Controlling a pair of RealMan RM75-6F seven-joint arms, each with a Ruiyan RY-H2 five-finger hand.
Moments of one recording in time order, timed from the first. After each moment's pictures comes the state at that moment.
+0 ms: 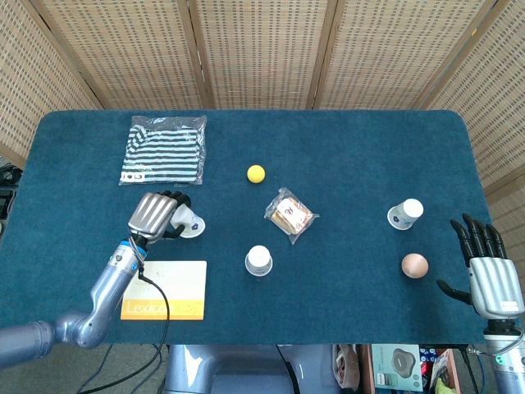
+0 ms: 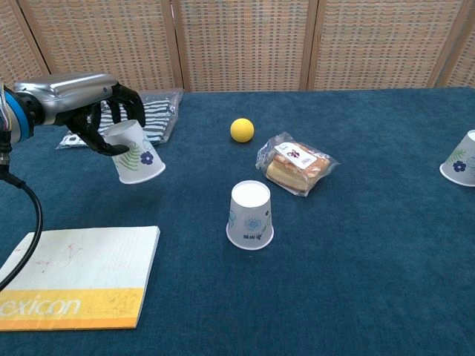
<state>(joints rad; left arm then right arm) -0.75 -1.44 -0.17 -1.59 1.06 1.02 0.46 0.11 -1.09 0.11 -1.71 -1.47 1.48 -0.09</state>
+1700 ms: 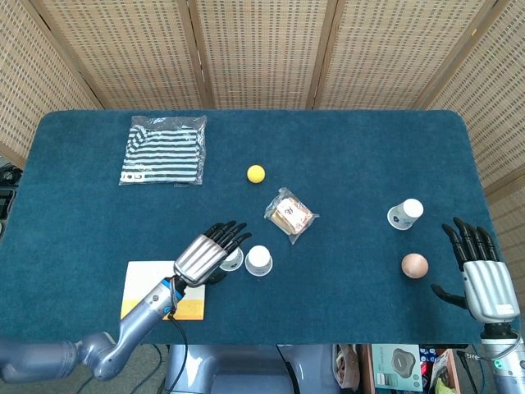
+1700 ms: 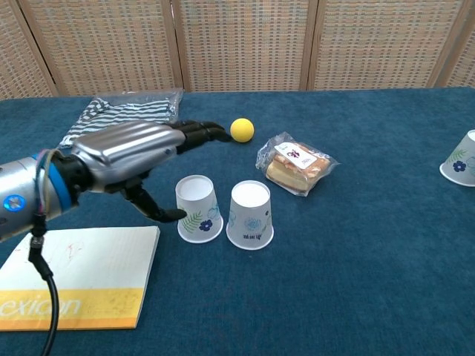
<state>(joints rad) -0.73 -1.58 -0.04 -1.61 1.35 1.08 0.44 0.12 -1.07 0.09 -1.72 -1.51 1.48 -0.06</state>
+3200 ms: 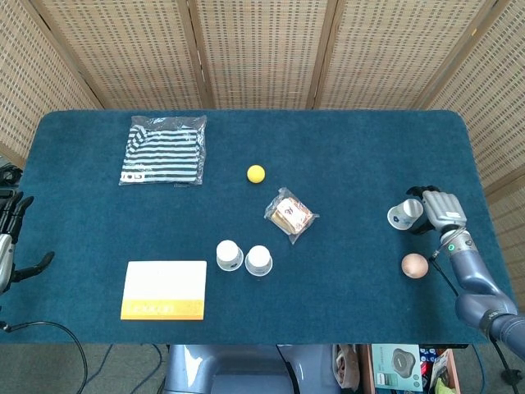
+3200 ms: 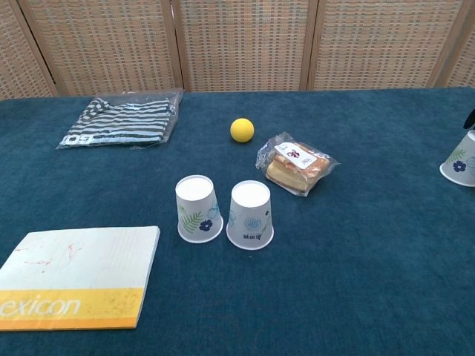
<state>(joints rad) -0.23 -1.03 -0.04 -1.71 1.33 1.47 -0.04 0.64 -1.36 0.21 -0.99 -1.10 0.61 0.11</state>
